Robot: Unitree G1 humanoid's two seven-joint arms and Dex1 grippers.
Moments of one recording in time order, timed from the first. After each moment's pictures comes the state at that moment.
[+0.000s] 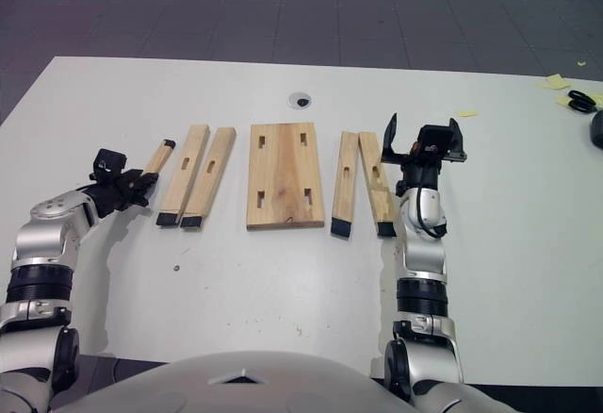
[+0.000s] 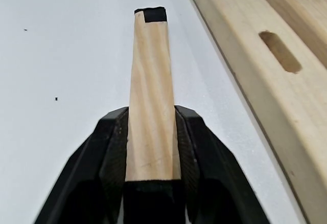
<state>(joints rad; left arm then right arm) -0.26 0.53 0.19 0.35 -0.20 0.43 -0.51 -0.21 -0.13 -0.19 0.14 0.03 -0.04 -0.06</state>
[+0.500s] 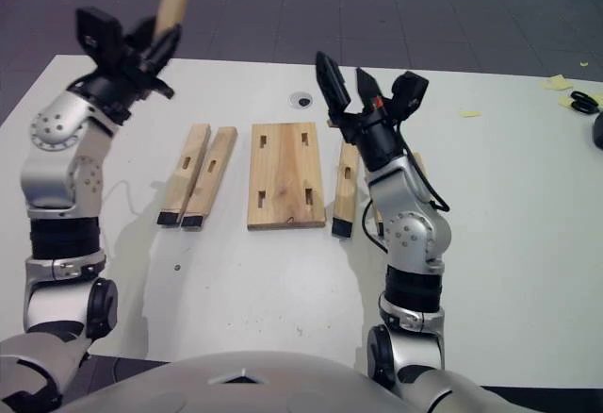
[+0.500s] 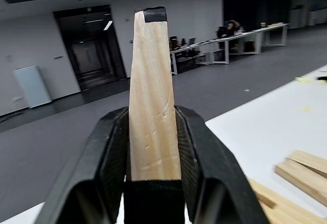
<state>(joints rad) -0.53 0.38 -0.01 -0.06 -0.27 0.27 -0.55 -0.31 -0.03 -0.16 -0.35 1.01 0.57 0.20</state>
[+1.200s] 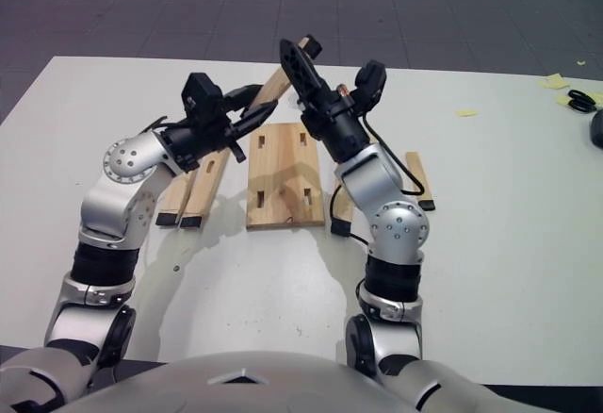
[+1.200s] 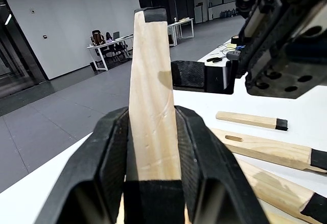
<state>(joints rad) -0.42 0.33 -0.15 -0.17 -0.28 0.31 -0.64 -0.39 0.08 -0.17 -0.27 1.19 0.67 -0.10</state>
